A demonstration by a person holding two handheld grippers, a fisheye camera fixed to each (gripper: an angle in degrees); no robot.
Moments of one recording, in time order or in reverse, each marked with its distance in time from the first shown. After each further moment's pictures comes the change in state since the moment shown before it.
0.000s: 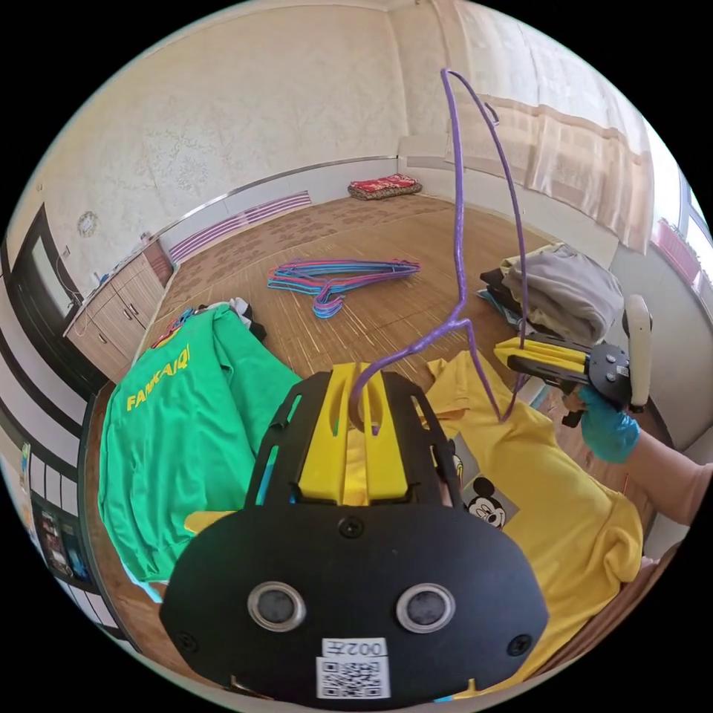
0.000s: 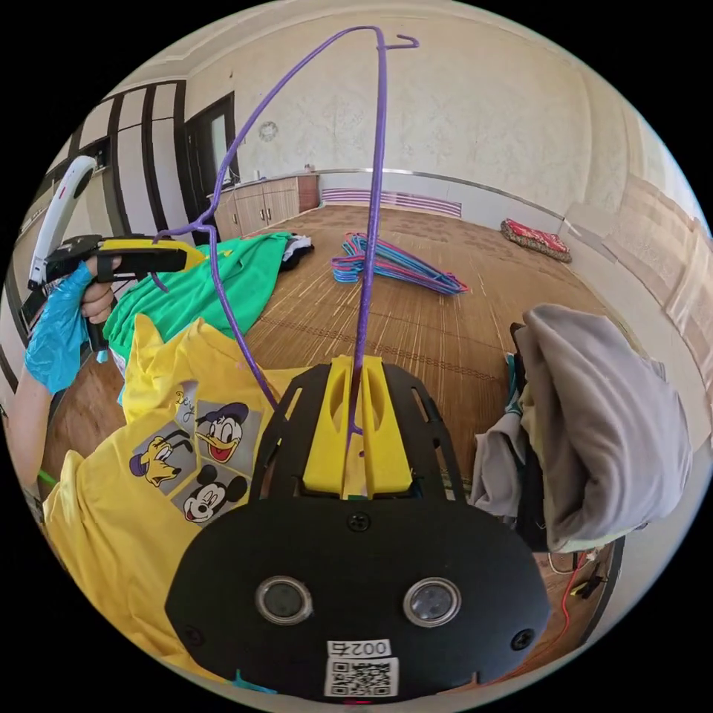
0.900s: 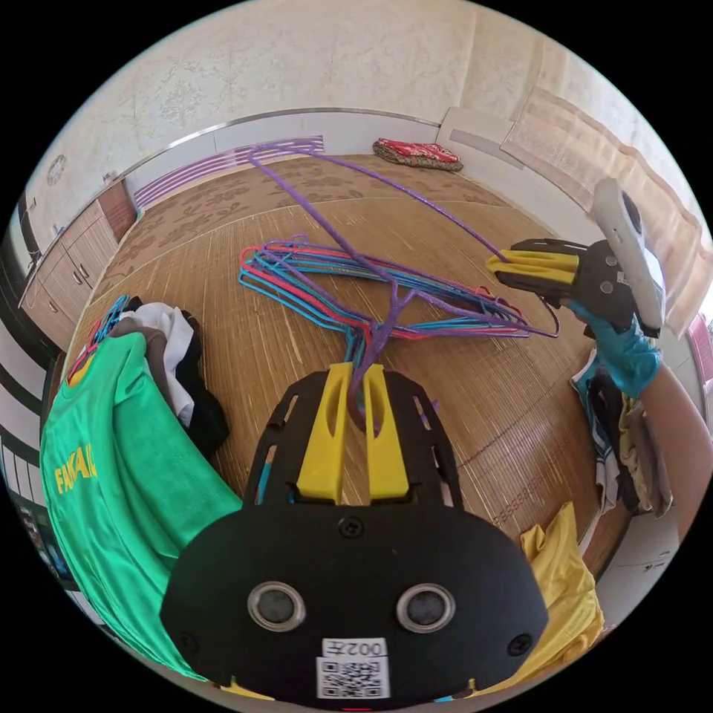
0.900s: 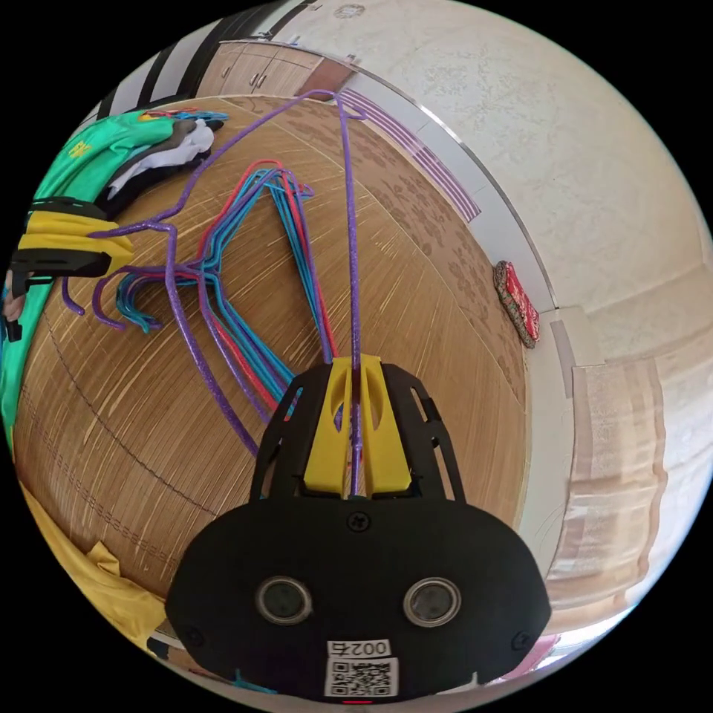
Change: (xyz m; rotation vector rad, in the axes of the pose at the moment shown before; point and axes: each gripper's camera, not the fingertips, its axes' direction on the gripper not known) left arm -0.107 -0.239 0.237 -0.155 0.106 -0.137; right arm 0.036 -0.356 0.312 -0.331 0.402 -0.501
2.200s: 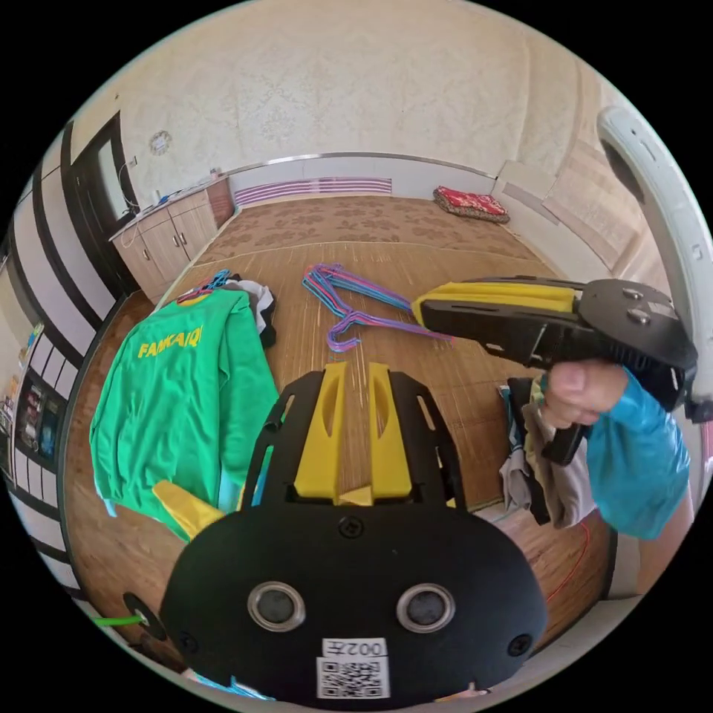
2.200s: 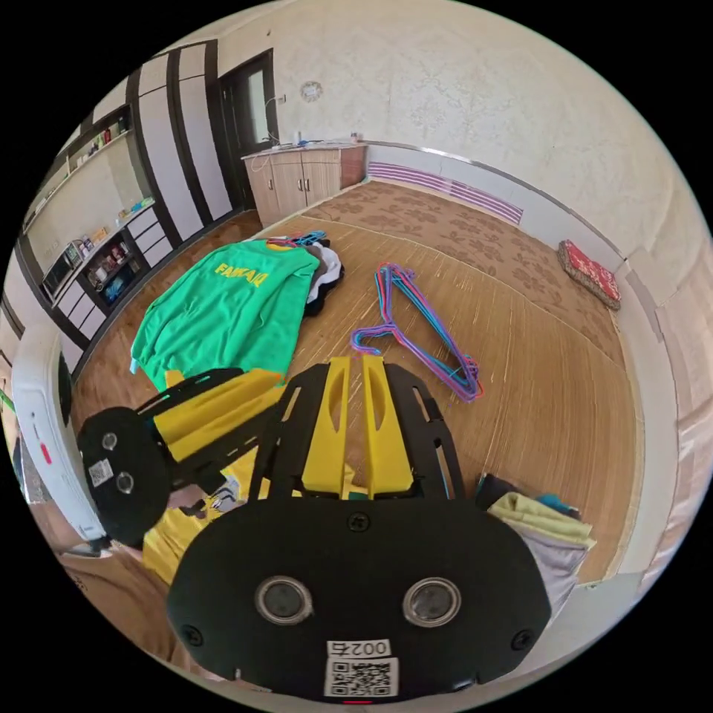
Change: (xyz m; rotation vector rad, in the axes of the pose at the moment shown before) left arm 0.231 0.181 -0.220 0.086 -0.215 -0.277; right arm 0.028 0.186 -0.327 0.200 -0.543 0.284
